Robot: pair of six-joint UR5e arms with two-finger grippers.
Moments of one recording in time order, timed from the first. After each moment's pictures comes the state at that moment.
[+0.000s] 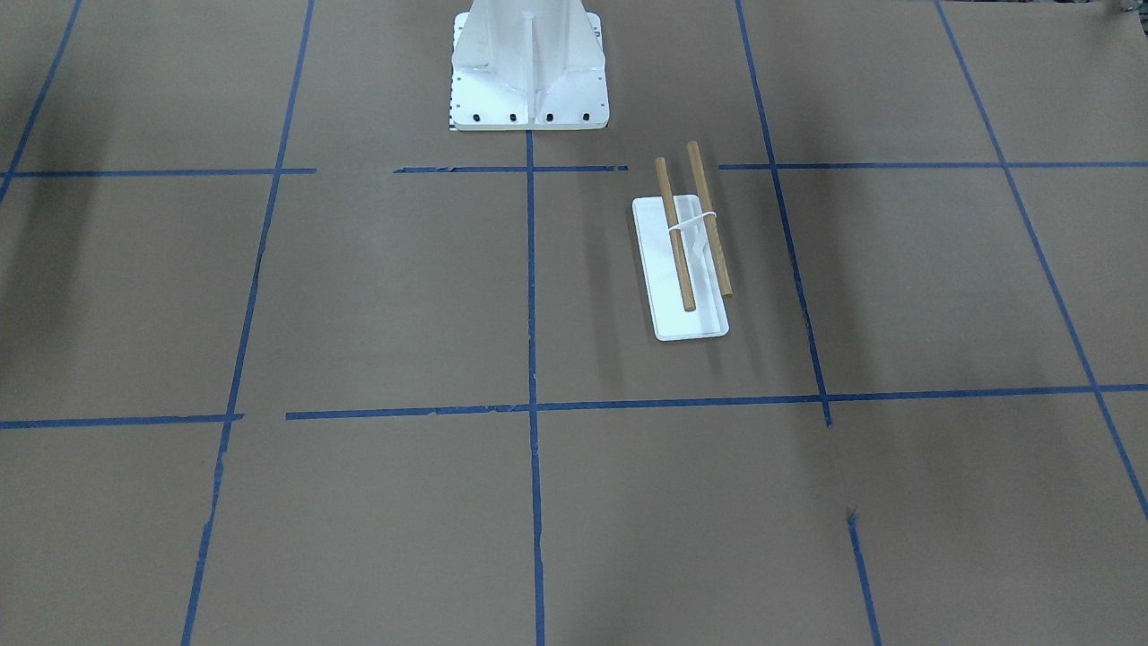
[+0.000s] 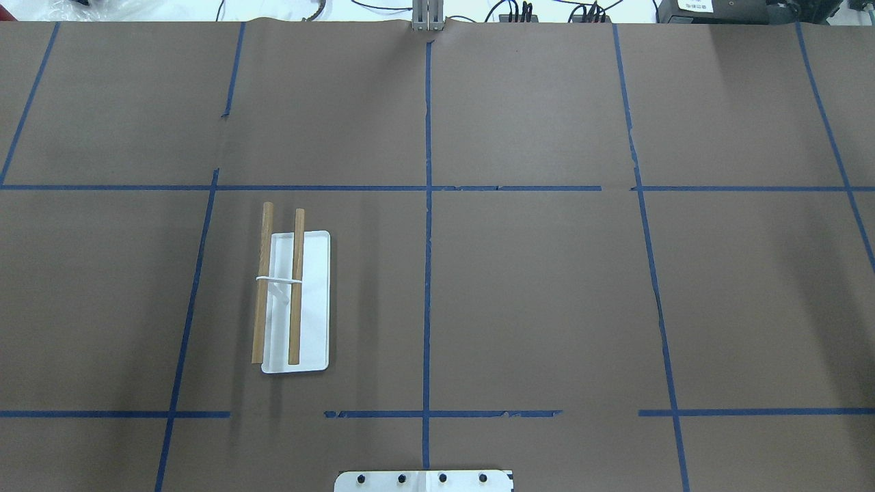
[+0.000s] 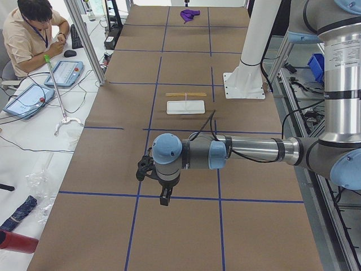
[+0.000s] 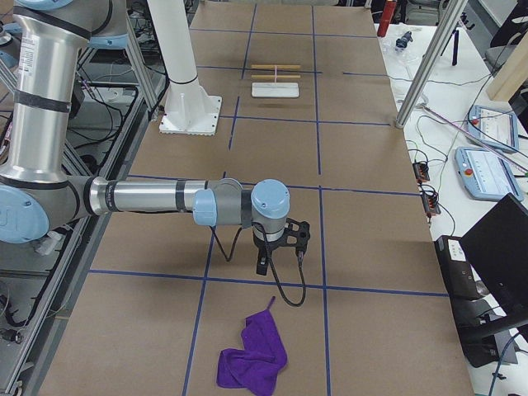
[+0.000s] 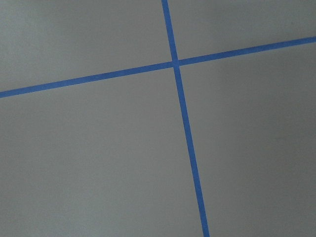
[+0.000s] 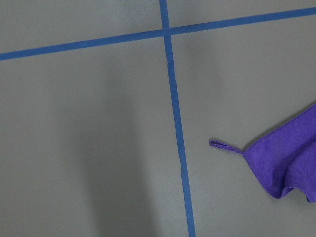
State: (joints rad) left arm -1.64 -1.44 -1.75 -1.51 -2.37 0.24; right arm 1.51 -1.79 1.83 -1.57 2.37 0.21
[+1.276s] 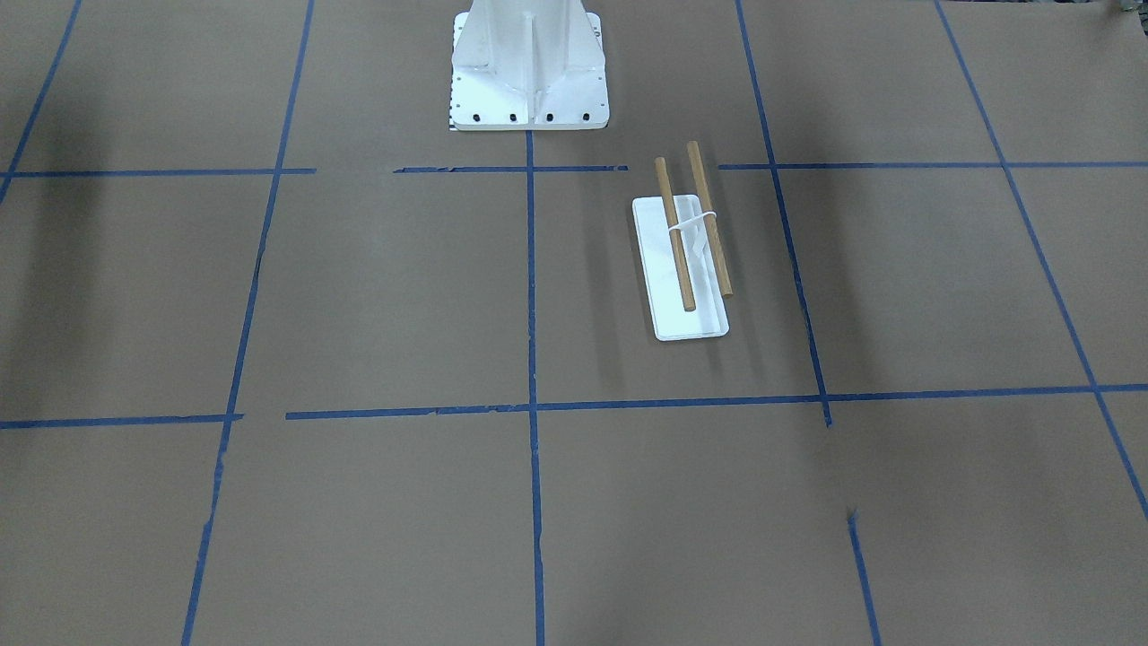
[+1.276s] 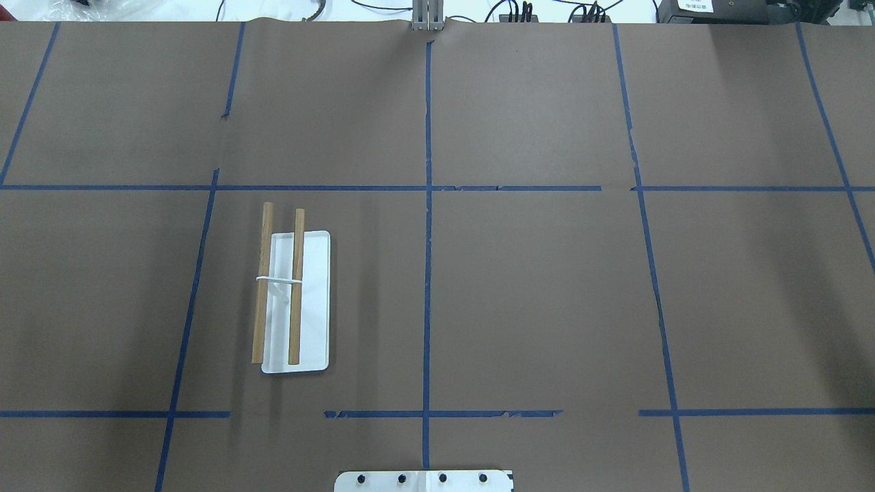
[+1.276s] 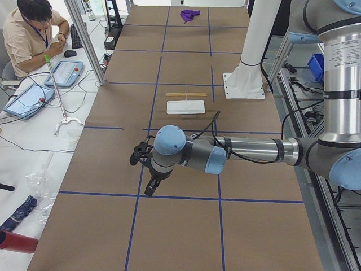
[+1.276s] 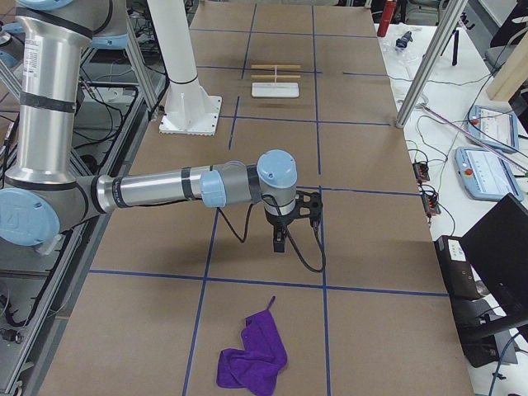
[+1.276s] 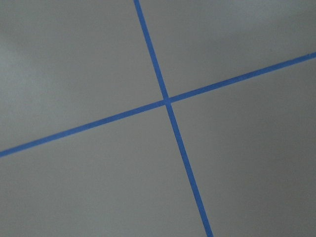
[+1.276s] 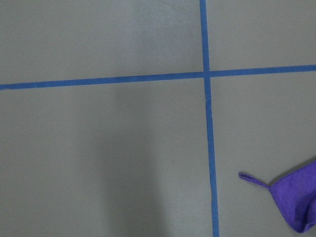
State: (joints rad) left arm -1.64 -1.44 -1.72 -1.92 -2.37 0.24; right arm 1.50 -1.75 1.90 -1.49 2.38 0.22
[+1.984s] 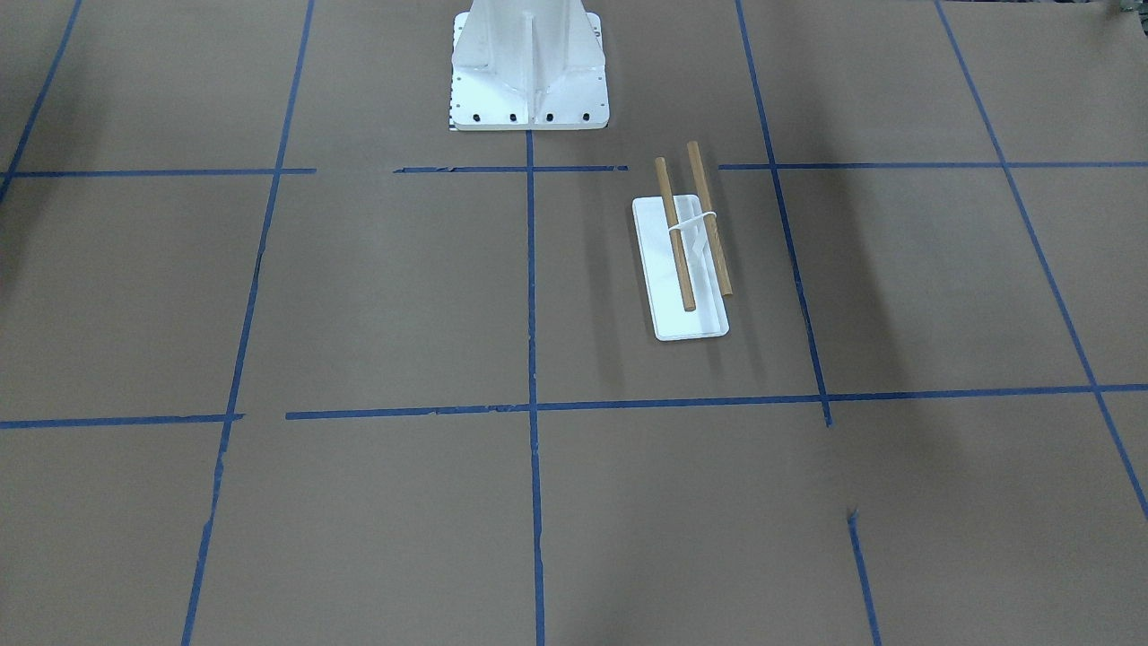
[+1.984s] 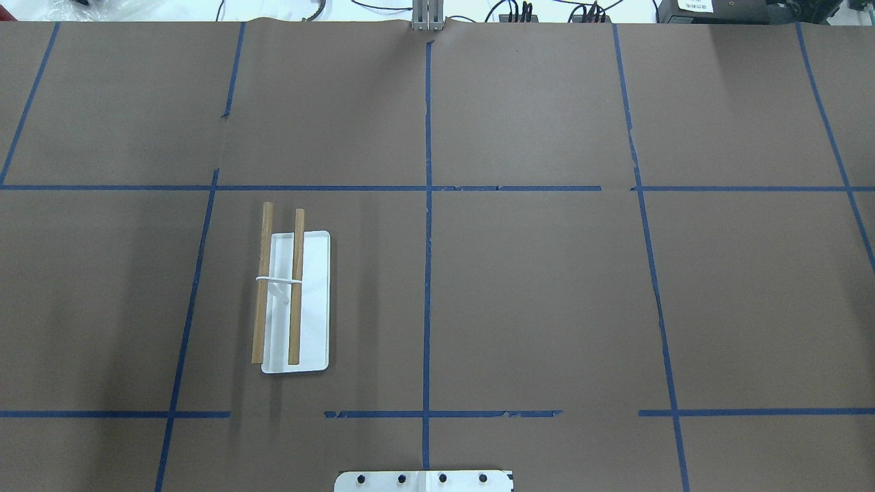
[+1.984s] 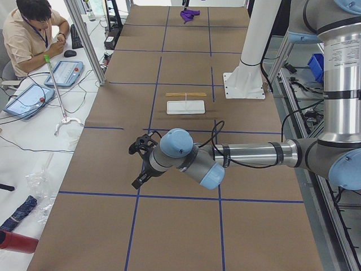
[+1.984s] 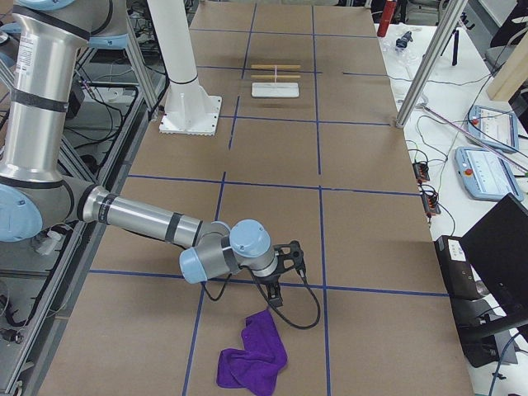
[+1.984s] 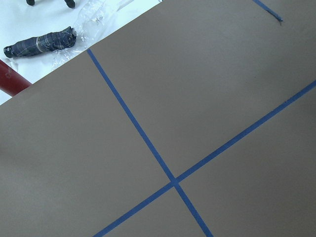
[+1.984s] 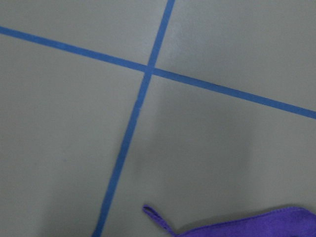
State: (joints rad) left arm -1.64 -1.45 -1.64 -2.23 -2.38 0.24; right arm 1.50 -1.82 1.48 -0.86 2.27 0.03
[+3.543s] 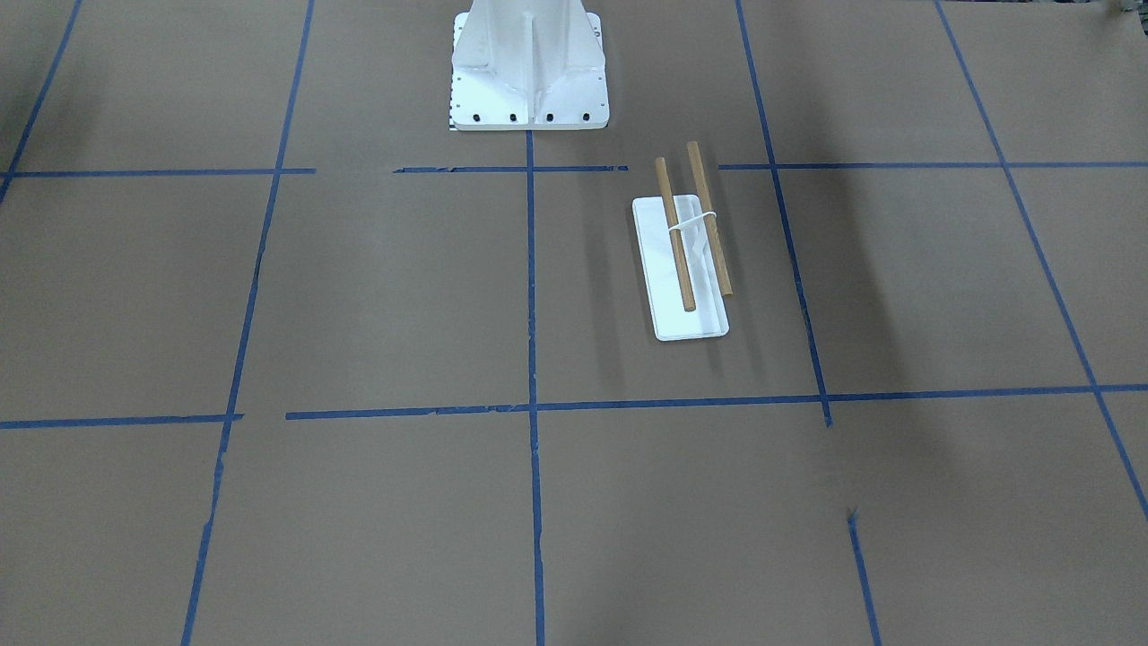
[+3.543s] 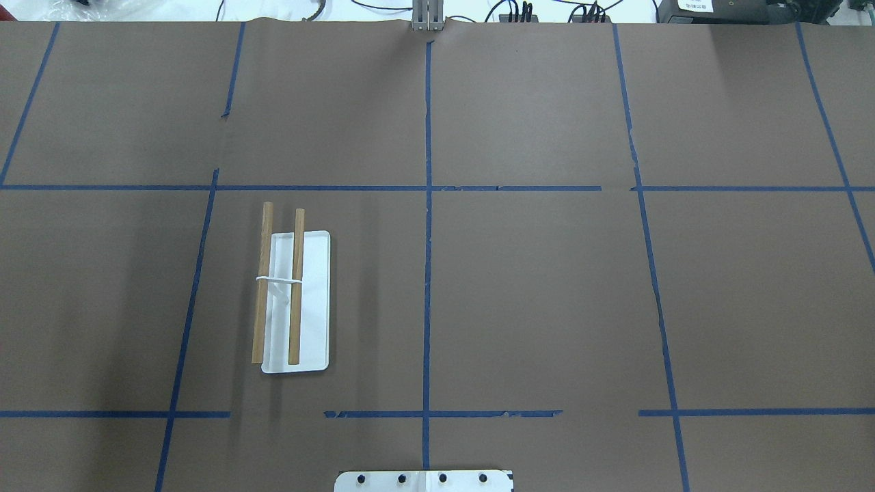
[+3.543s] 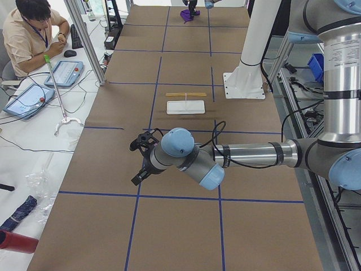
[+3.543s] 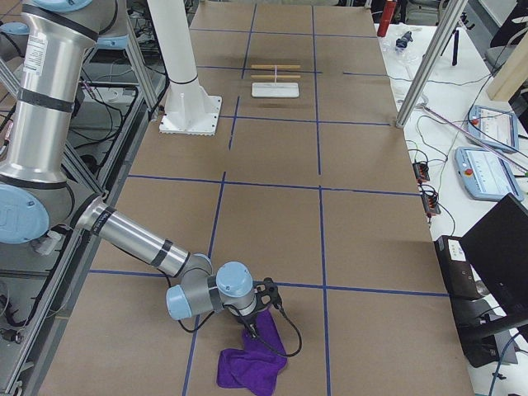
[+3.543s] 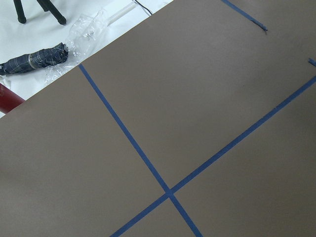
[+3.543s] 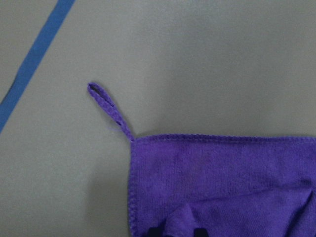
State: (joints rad) left arm -1.64 -1.45 -1.64 -2.27 -2.40 0.24; right arm 1.38 -1.83 1.27 -0.72 2.19 -0.18
